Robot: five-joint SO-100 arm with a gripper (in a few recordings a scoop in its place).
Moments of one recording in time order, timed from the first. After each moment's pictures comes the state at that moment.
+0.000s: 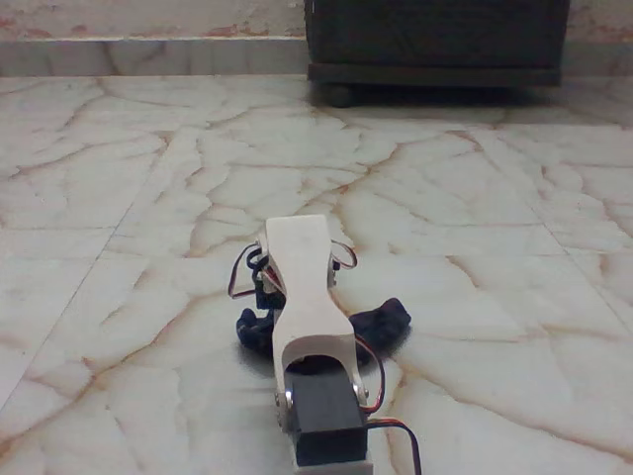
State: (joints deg) arm -8.0 24.3 40.4 57.4 5.5
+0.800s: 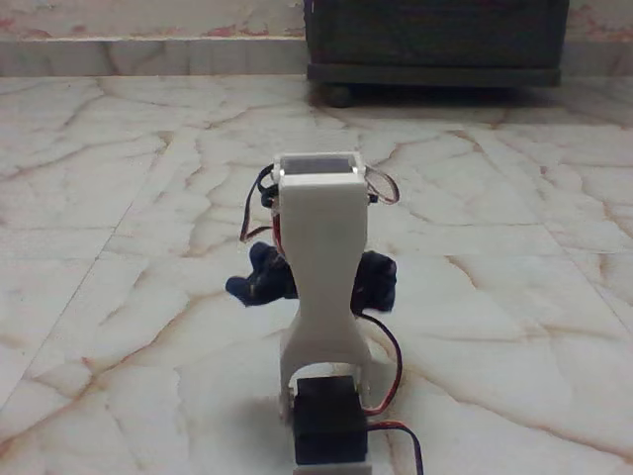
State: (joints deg) arm -4.2 91.3 107.8 35.7 -27.5
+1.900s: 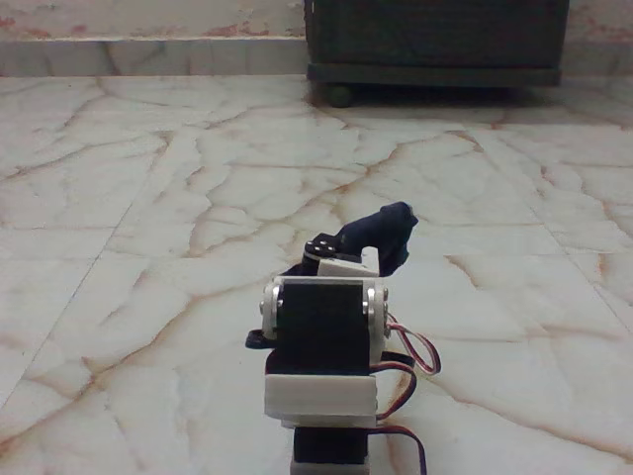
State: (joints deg) arm 2.4 138.0 176.6 -36.1 -78.0
